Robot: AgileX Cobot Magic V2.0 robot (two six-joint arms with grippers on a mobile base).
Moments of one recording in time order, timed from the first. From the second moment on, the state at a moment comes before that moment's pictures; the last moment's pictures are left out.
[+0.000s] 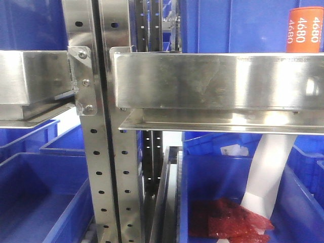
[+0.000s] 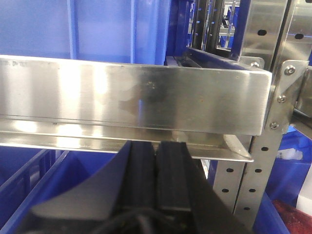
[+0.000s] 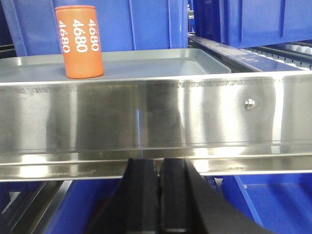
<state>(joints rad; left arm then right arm) -0.10 -0.01 0.03 -0.07 0.07 0.03 -0.10 -0.01 0.03 0.00 0.13 0.11</state>
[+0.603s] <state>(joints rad) -0.10 -0.01 0.03 -0.07 0.07 0.03 -0.10 -0.01 0.03 0.00 0.13 0.11</state>
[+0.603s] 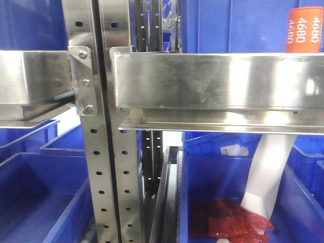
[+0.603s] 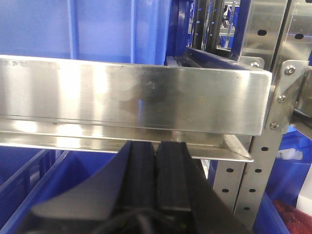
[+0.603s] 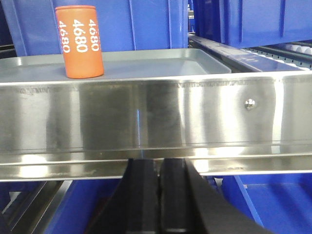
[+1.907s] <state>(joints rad) -0.10 -0.01 0.03 -0.07 0.07 0.03 0.12 0.76 -0.55 -0.01 0.09 0.11</state>
